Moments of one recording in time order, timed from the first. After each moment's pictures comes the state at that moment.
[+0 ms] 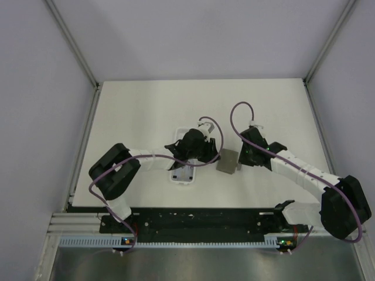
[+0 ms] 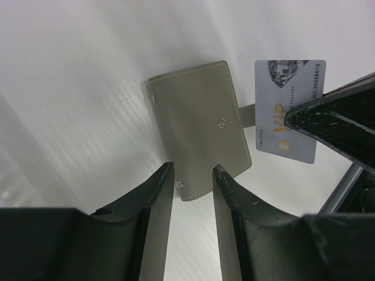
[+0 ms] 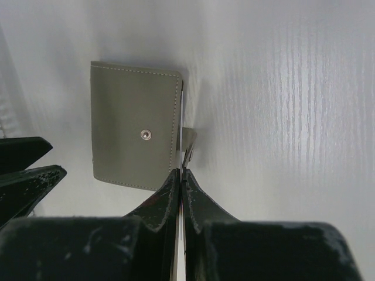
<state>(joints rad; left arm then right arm) -0.84 1.73 0.91 0.27 0.16 -0.57 0.55 1.23 0.74 -0.53 0.22 0.71</state>
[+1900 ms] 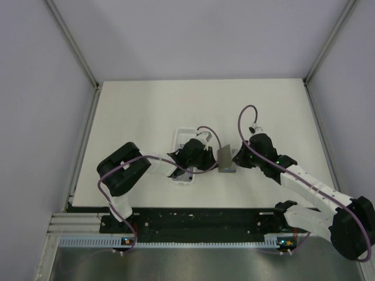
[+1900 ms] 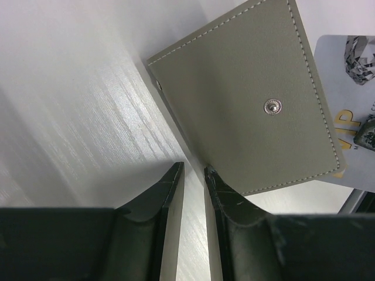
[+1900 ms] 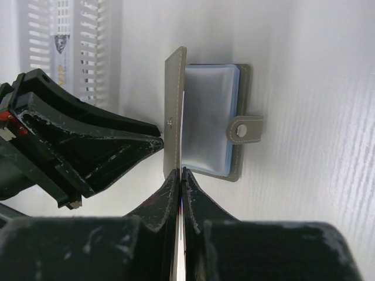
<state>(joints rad) -0.87 1.83 0.80 0.43 0.14 -0.65 0.52 1.03 0.58 -0.29 0.00 0.65</state>
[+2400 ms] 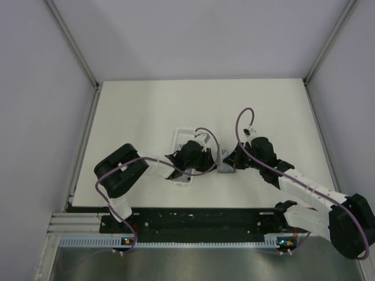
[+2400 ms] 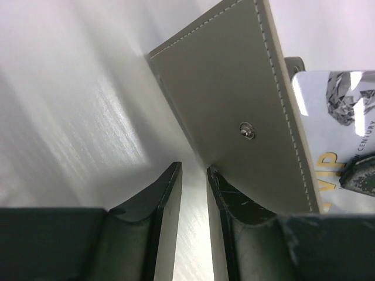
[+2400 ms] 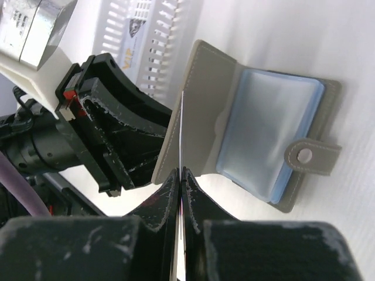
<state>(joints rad) -0.87 1.80 0.76 0.45 0.14 -0.65 0.52 1.03 0.47 -0.01 -0.21 0.66</state>
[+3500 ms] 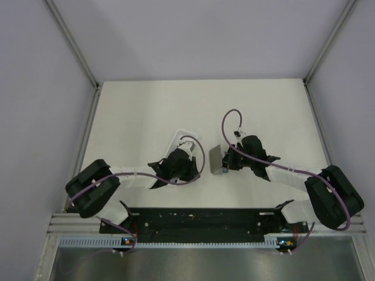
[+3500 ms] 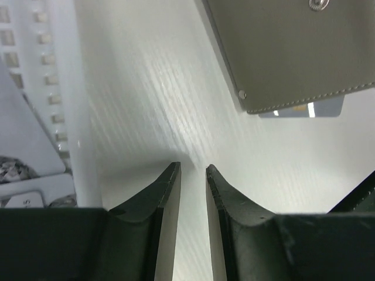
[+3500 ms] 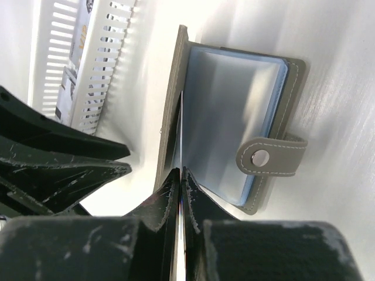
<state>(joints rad) -0.88 1.51 0.56 0.24 0.03 -0.65 0.52 1.32 0.47 0.17 -0.32 0.66</state>
